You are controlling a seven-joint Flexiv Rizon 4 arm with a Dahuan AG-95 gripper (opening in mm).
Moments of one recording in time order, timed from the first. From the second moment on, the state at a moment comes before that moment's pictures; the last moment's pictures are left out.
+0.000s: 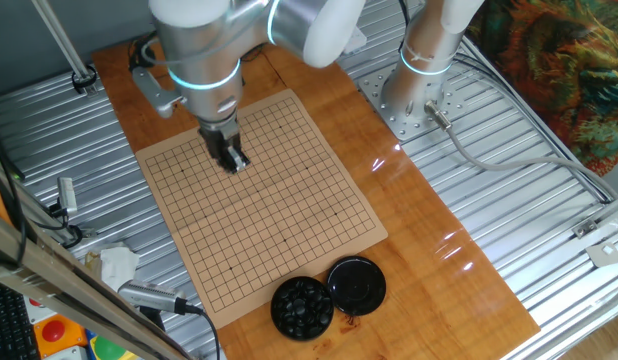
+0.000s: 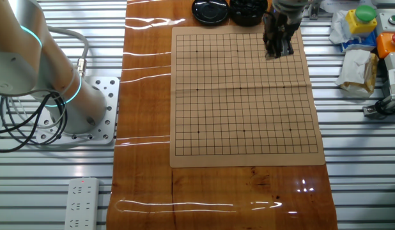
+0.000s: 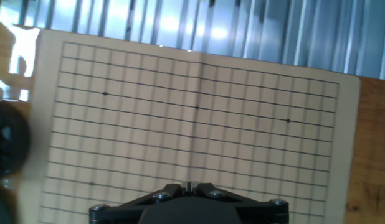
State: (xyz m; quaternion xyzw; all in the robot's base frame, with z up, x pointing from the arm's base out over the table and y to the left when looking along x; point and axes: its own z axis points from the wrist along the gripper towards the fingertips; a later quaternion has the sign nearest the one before) arm 0.554 0.095 0.181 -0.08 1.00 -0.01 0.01
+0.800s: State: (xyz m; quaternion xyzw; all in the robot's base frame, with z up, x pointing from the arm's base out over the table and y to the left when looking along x) arm 0.554 0.240 0.150 -0.04 1.00 -0.01 0.01
